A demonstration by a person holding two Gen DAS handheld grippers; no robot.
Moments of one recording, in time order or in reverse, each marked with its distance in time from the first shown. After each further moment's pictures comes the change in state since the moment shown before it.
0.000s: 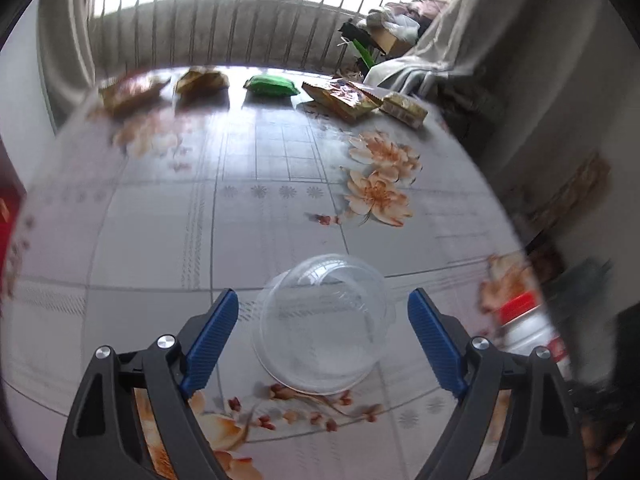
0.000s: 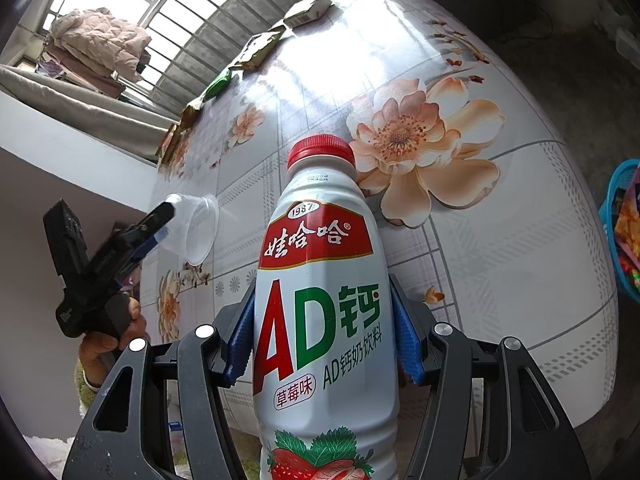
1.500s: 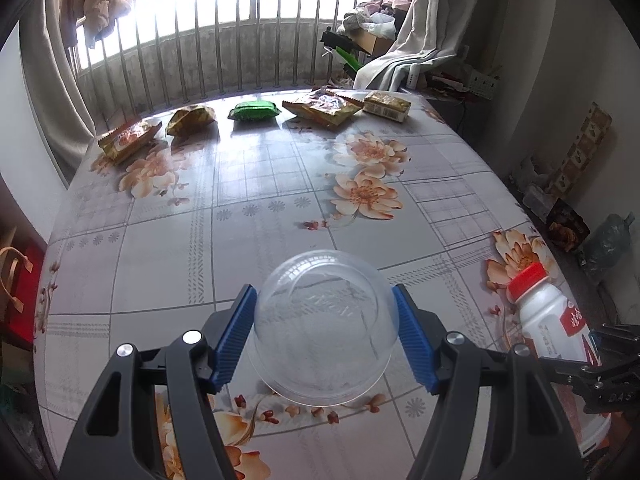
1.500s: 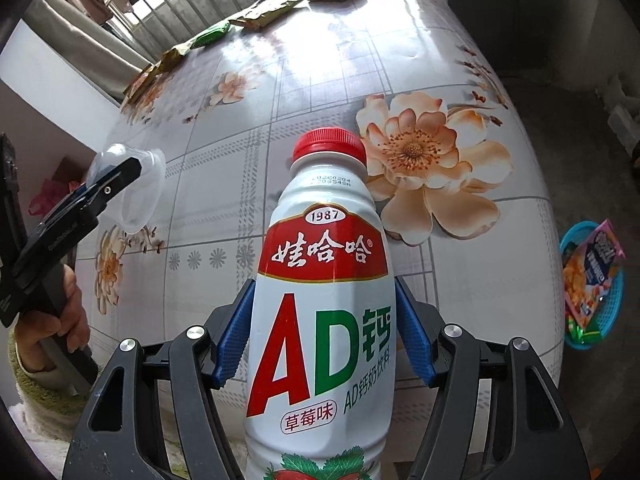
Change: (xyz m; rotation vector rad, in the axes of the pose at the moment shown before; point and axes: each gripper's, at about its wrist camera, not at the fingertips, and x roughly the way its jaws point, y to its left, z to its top) left arm -0.013 -0.026 -0.009 0.144 -0.047 0.082; right arm 0.021 0.035 0.011 -0.216 0.071 -0.261
